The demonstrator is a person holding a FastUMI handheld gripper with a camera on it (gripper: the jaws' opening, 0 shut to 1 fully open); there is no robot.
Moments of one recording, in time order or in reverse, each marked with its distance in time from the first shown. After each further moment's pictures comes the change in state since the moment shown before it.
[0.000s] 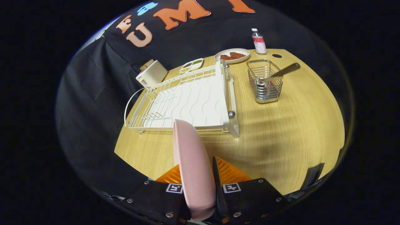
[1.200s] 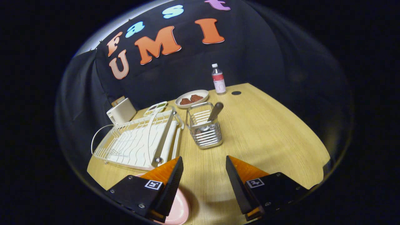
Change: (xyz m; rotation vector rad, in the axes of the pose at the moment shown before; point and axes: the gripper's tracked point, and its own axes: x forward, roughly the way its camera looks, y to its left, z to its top) arm -0.025 -0.133 0.114 -0.002 -0.527 -0.261
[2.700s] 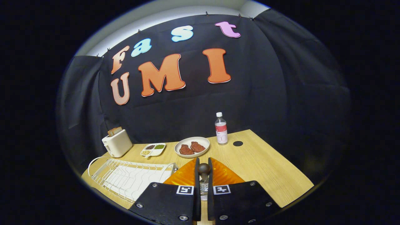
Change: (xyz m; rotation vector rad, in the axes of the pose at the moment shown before) arm 0.009 0.029 0.137 -0.069 -0.301 -0.023
